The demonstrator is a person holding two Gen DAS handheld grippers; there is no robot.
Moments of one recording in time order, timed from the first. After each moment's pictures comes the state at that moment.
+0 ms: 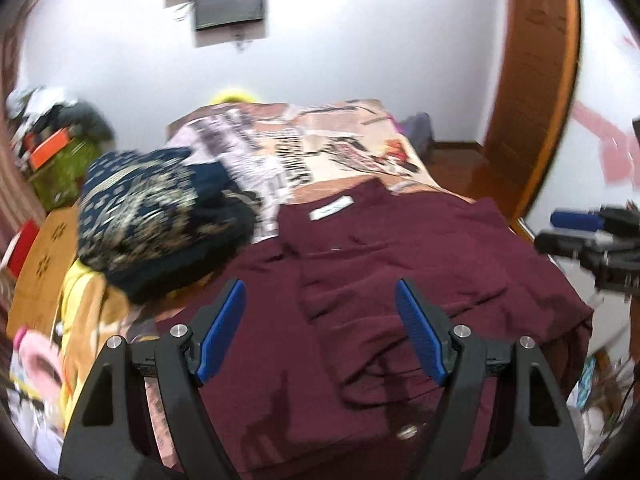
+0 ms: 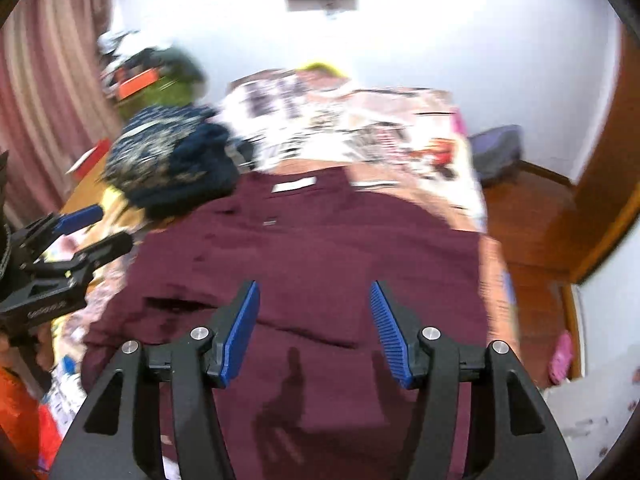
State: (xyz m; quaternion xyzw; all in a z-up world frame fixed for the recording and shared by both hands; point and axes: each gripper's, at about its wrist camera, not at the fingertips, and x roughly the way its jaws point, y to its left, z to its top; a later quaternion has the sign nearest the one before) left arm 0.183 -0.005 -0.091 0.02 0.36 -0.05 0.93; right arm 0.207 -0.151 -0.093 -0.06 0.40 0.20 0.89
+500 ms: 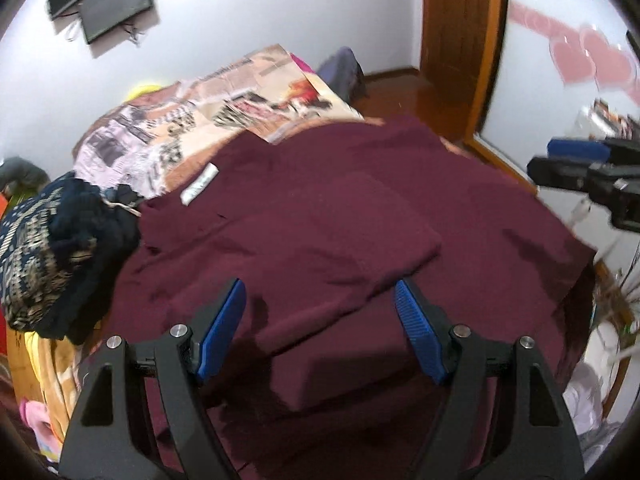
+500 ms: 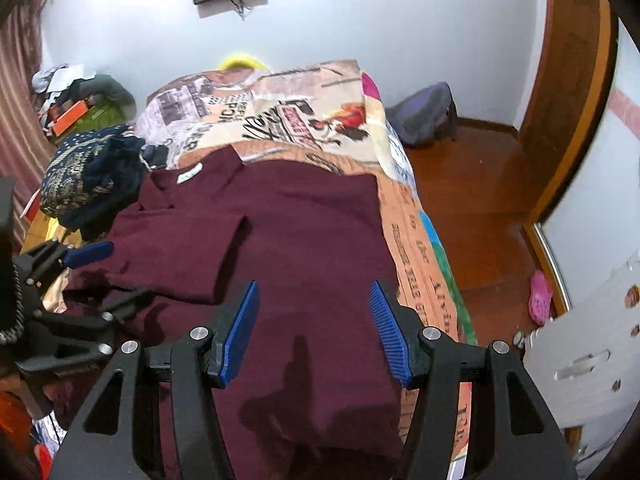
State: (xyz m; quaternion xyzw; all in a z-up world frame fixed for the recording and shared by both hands) left arm 0.224 -0.125 -0.155 0.13 0.43 -0.15 0.88; right arm 0.212 -0.231 -0.128 0.00 0.43 0.10 0.90
